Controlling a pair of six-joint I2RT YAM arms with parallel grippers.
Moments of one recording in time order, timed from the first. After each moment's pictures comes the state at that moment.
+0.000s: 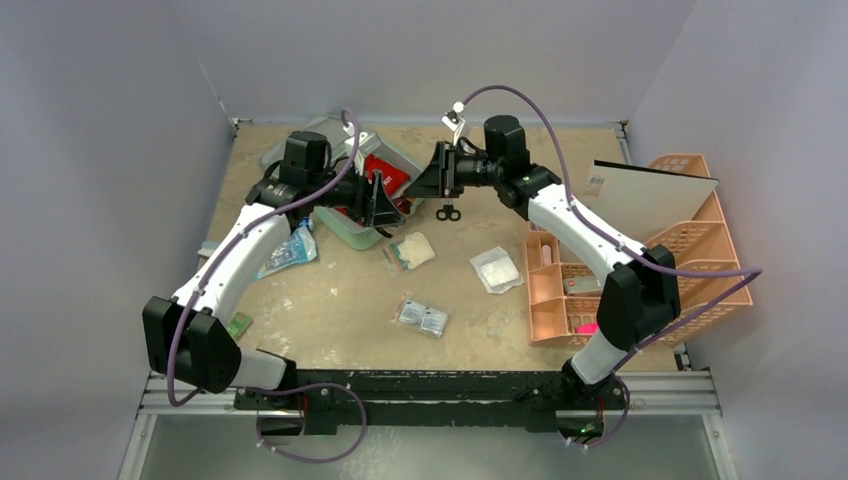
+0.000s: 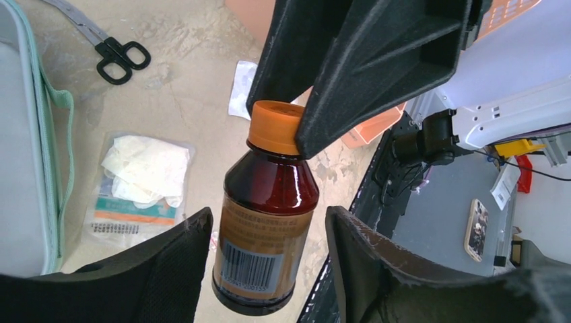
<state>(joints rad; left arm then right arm) -0.31 1.38 1.25 -0.50 0.84 -0.14 0.50 1.64 1.40 -0.12 -0.82 0.66</state>
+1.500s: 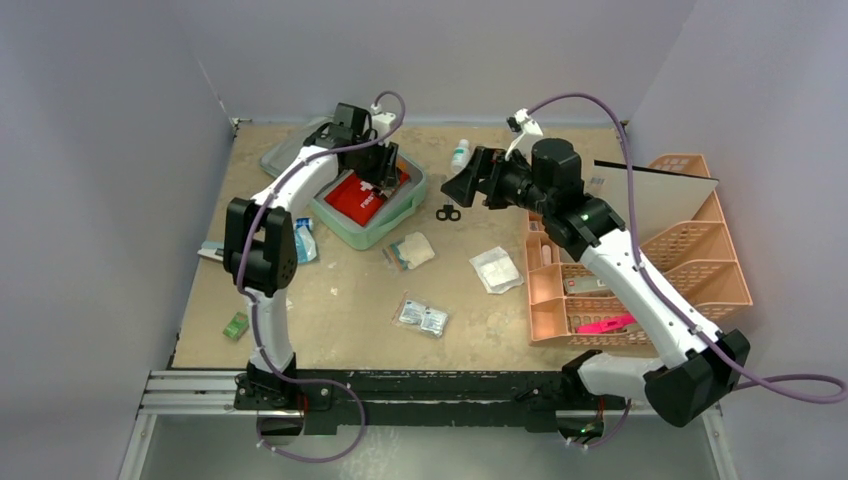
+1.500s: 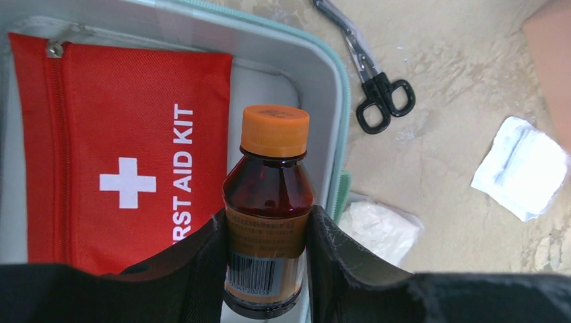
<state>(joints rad) -0.30 2.00 1.73 -0.58 0.37 0.05 0.50 1.24 1.25 -0.36 -0.26 0.54</state>
